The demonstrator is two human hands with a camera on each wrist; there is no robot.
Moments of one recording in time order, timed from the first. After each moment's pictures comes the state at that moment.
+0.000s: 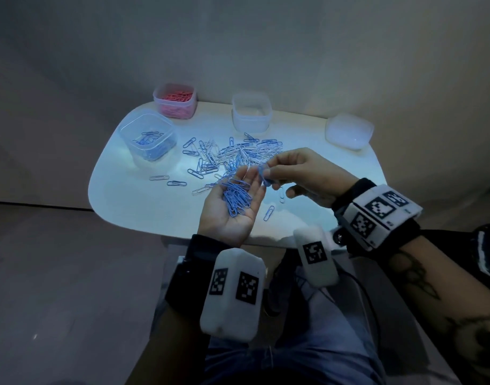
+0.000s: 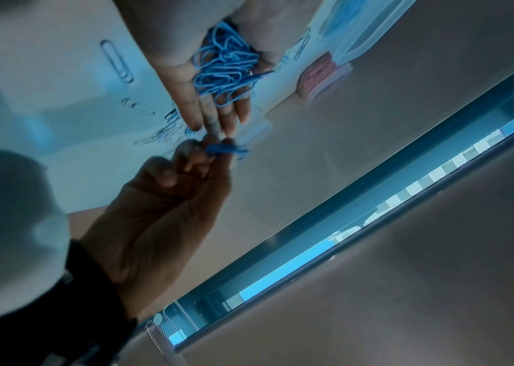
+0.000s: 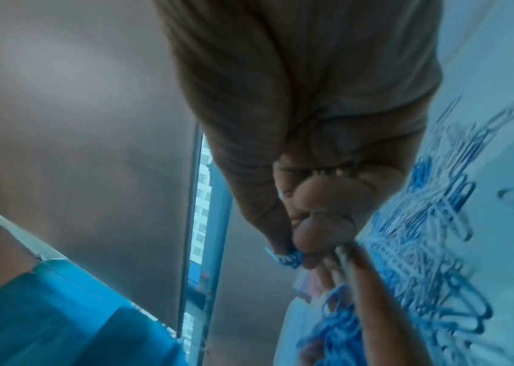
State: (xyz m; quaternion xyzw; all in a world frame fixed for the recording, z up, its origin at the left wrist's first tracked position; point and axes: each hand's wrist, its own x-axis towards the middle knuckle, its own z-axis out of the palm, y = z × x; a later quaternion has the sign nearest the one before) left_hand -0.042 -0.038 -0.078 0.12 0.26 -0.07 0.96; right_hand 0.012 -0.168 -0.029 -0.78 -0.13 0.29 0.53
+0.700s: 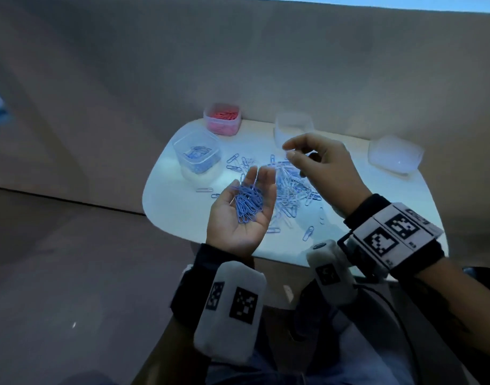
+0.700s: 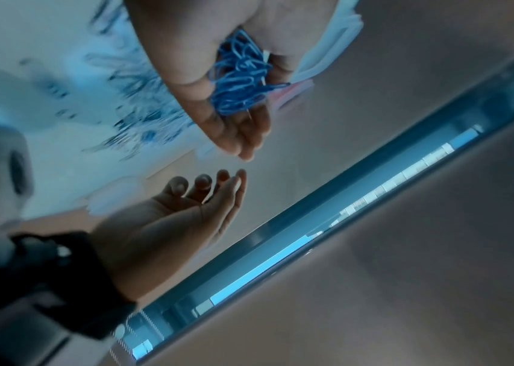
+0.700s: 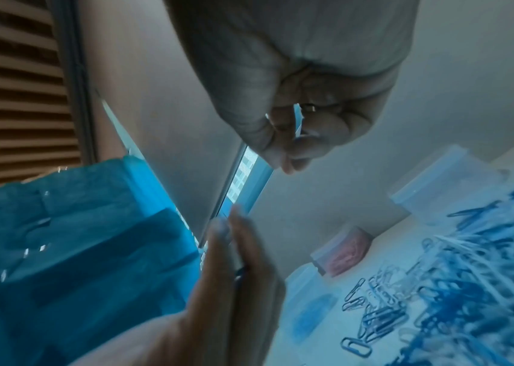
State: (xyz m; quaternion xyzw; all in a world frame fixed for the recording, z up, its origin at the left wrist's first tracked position) left_hand -0.055 0.009 -0.063 0.03 0.16 -0.04 0.98; right_hand 0.020 -0.118 -0.021 -0.81 -0.19 0.01 0.55
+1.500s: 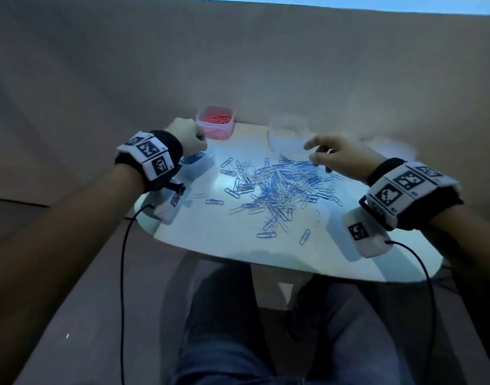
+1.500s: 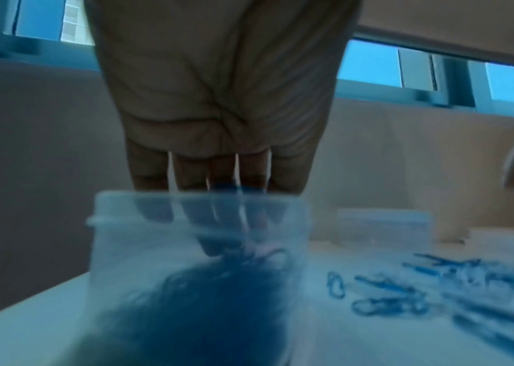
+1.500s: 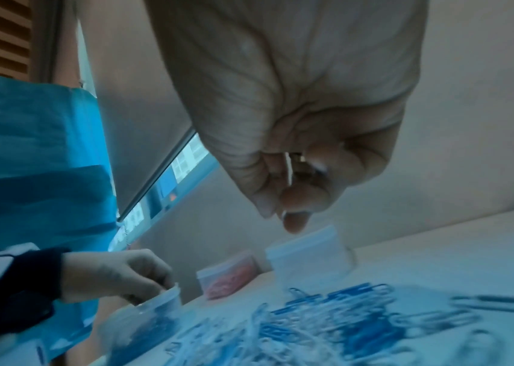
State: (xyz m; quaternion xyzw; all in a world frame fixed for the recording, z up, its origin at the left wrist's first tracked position) left_hand 0.061 0.123 -0.023 0.99 0.10 -0.06 0.12; right_hand 0.080 -0.159 -0.018 -0.93 -0.19 0.12 0.29
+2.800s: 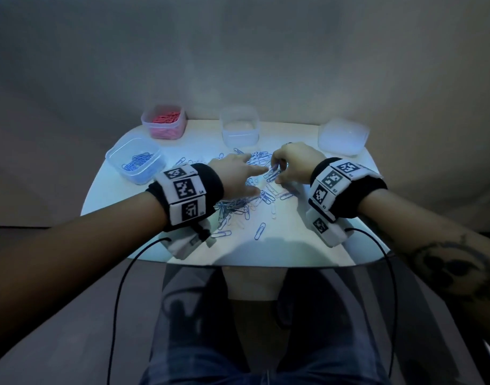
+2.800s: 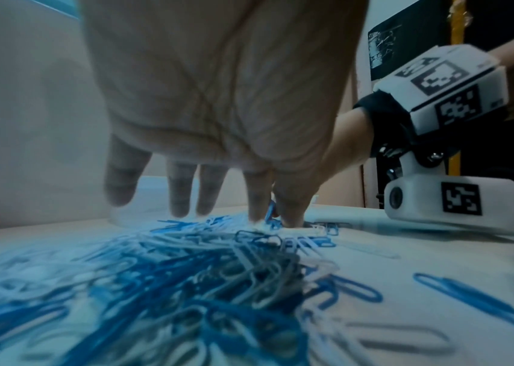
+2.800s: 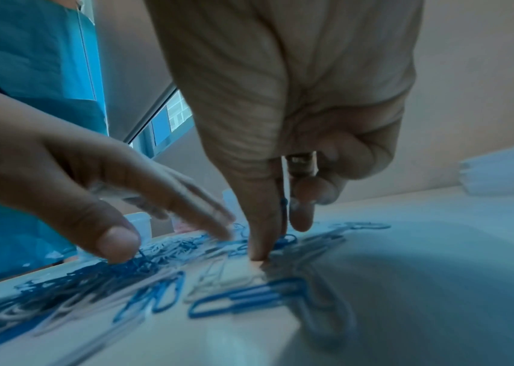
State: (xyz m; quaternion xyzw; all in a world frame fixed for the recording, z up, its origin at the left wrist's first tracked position) left_hand 0.051 -0.029 -0.051 0.97 -0.16 -0.19 -0.03; right_hand 0.104 -0.184 -0.067 -0.96 -0.20 0.14 0.12
